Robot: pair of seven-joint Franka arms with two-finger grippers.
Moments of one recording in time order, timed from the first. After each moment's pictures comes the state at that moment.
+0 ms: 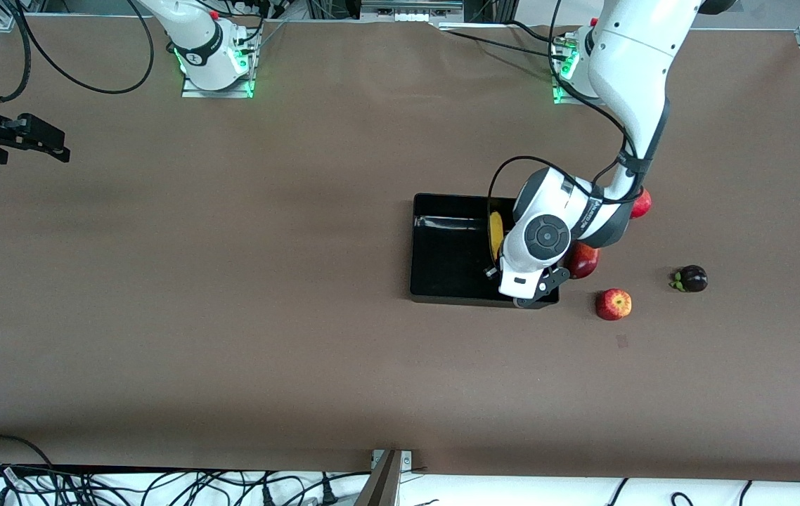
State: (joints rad) left arm -0.40 0.64 -0.04 -1.67 -0.07 2.11 -1.00; right arm 0.00 -0.03 -0.04 -1.65 -0.03 1.54 -0.09
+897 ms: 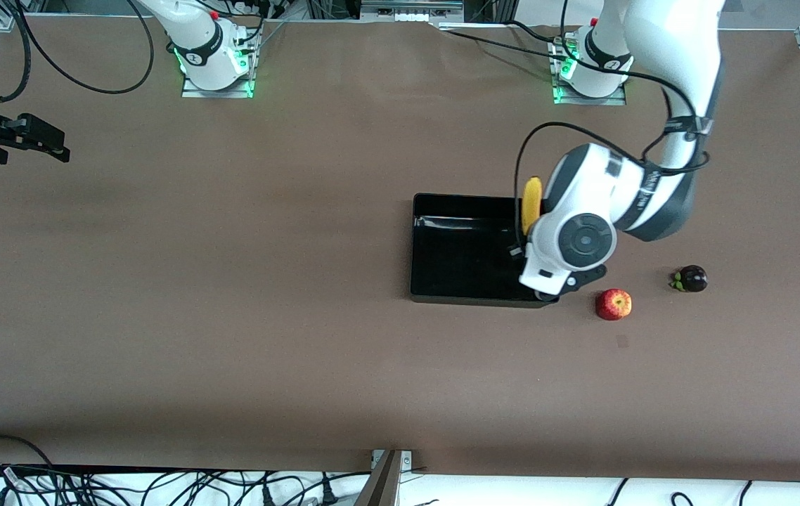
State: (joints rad) left arm -0.34 0.55 0.00 -1.46 -0.07 1.64 -0.74; right arm 0.00 -0.03 -0.04 -1.65 -0.03 1.54 -0.09
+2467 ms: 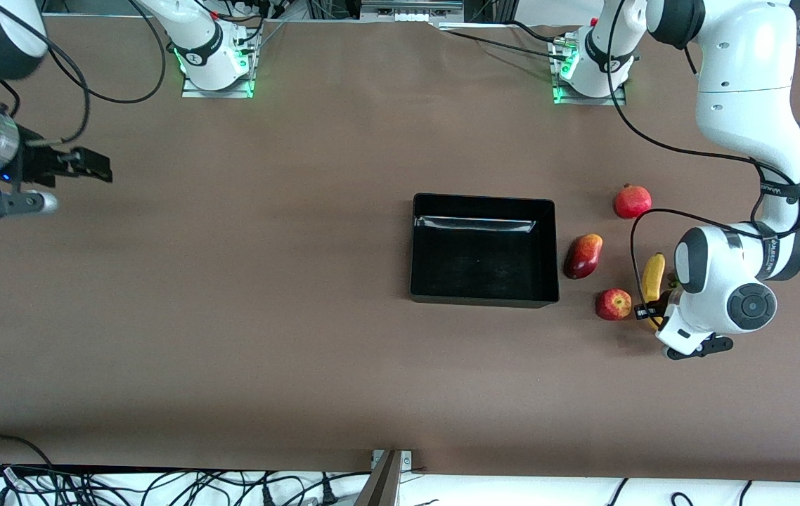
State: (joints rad) left arm -0.13 0.79 0.21 -1.49 -0.06 2.07 -0.15; right arm 0.07 0.11 -0.04 -1.66 -0.02 1.59 -0.08
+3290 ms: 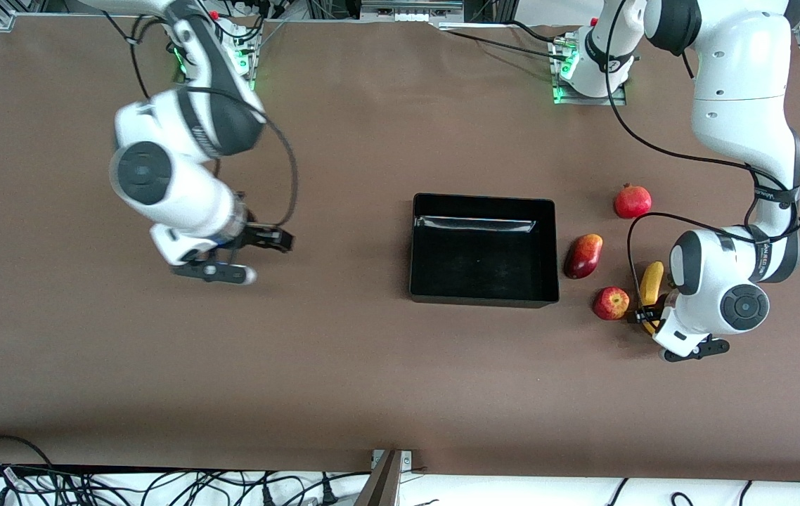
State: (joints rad) left arm -0.13 0.81 0.21 -1.49 -0.06 2.11 -0.15; right arm 0.46 0.43 -0.03 -1.54 0.12 1.95 0.55
